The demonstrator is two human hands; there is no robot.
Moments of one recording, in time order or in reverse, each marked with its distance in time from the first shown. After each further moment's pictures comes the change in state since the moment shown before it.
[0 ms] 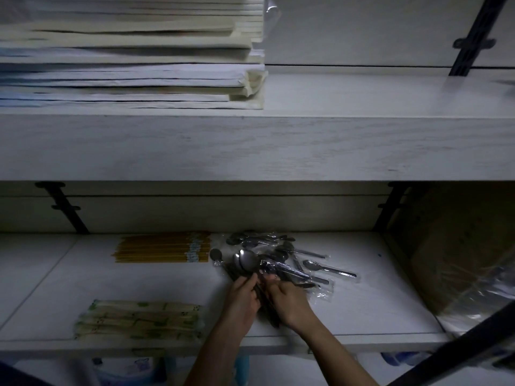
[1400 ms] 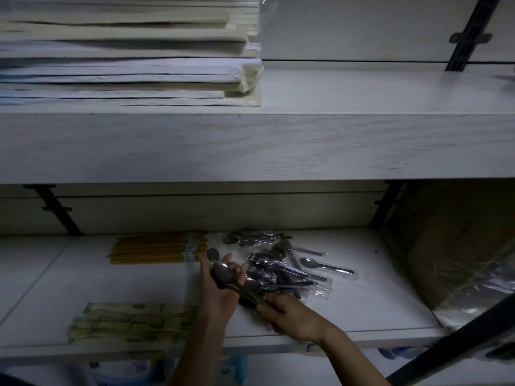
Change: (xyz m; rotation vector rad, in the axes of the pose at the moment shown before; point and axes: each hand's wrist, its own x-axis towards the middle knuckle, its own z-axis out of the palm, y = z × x) left_hand 0.019 0.028 -0.019 -0.578 0.122 0.017; right_hand -0.010 0.013 -0.010 -0.013 -0.437 -0.155
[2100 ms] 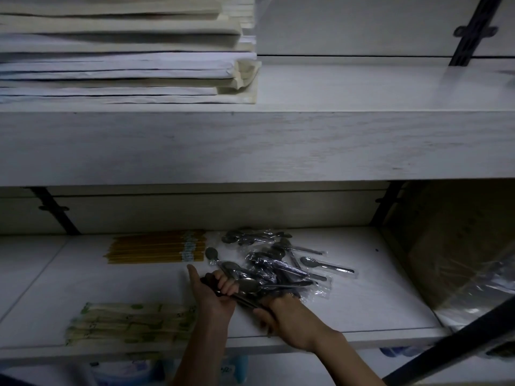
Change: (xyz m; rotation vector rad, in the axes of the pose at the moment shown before) left_hand 0.015 0.001 -0.021 0.065 0.058 0.081; right_hand 0.003 0.006 0.005 -0.455 0.165 -0.179
